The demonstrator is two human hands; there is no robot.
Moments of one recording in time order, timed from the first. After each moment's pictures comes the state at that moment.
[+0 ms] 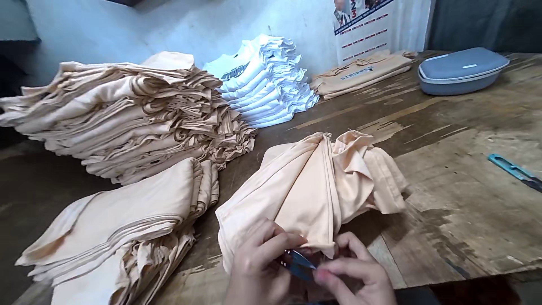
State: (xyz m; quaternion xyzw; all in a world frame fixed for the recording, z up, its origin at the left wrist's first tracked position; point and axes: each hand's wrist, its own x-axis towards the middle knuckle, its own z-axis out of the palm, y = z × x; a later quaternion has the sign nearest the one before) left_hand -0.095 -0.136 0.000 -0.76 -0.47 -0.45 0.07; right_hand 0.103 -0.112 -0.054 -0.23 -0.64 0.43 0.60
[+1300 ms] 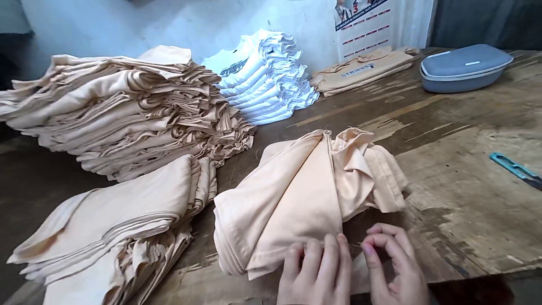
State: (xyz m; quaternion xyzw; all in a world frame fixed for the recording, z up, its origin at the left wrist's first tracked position) left_hand -0.009 -0.149 -0.010 -0.73 -0.53 -0.24 0.35; right_hand 0.143 -0.095 -0.069 -0.40 -0.67 0.21 0.60
